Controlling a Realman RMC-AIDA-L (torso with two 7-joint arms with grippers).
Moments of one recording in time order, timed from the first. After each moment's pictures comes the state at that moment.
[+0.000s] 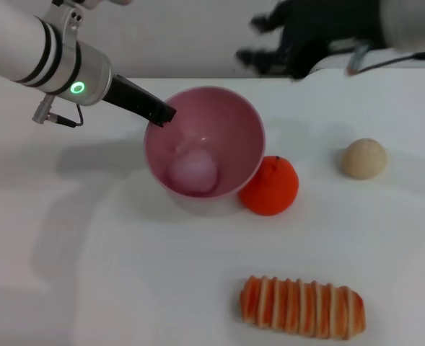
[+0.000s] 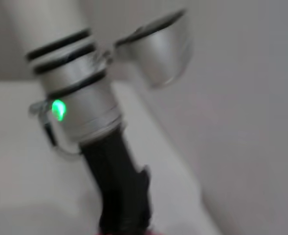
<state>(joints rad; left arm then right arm) -0.78 -2.06 1.26 1.04 2.47 1.20 -2.47 0.56 2.07 -1.35 -1.65 -2.23 -1.28 2.18</state>
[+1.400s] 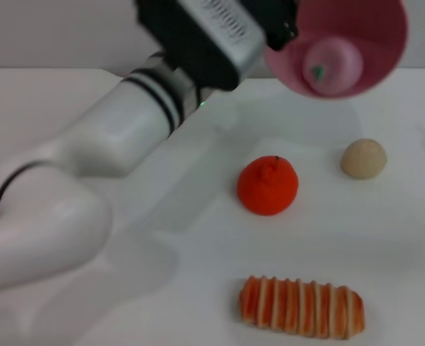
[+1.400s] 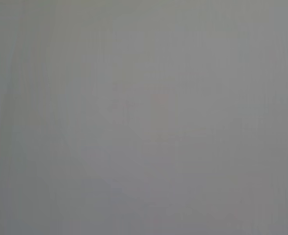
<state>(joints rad) -0.55 -2.07 2.14 1.11 2.46 -0.29 -2.43 0.21 2.07 -0.80 -0.83 -1.05 -1.44 1.03</state>
